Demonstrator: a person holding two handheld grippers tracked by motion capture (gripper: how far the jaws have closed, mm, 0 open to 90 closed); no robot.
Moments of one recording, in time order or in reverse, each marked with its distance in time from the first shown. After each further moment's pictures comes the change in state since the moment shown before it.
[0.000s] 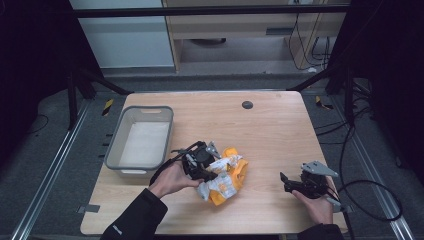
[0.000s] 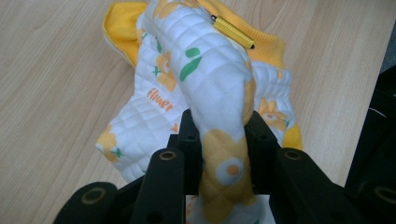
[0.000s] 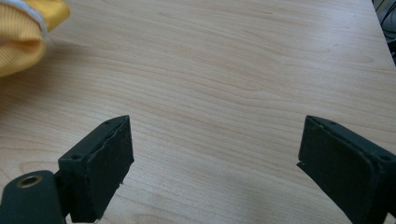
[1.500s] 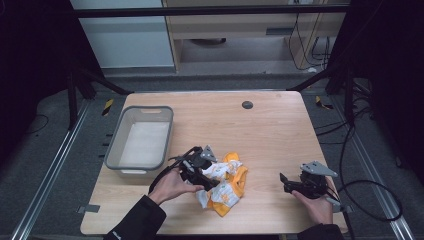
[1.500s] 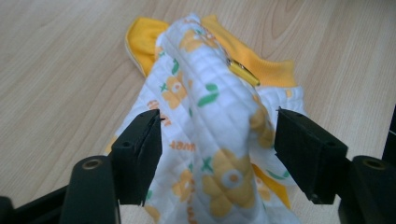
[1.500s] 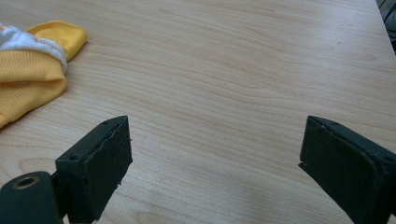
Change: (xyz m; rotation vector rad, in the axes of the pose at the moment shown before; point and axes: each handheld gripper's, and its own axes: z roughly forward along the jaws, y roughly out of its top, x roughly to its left) left arm 0.002 -0.022 0.013 -0.117 0.026 -0.049; right arm 0.001 -0.001 0.001 0.011 0.006 0.004
